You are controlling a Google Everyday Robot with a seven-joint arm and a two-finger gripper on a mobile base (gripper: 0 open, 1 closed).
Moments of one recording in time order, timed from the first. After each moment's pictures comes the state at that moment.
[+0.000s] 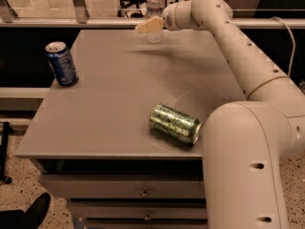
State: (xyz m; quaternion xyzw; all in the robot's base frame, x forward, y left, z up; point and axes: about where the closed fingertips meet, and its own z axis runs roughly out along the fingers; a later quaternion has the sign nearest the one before) arm 0.903 -0.040 0.915 -0.32 0.75 0.16 0.55
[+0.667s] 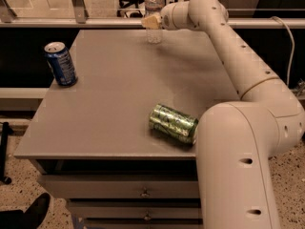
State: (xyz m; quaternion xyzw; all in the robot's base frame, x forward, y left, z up) arm 0.918 -0.031 0.912 -0.31 0.75 0.17 0.56
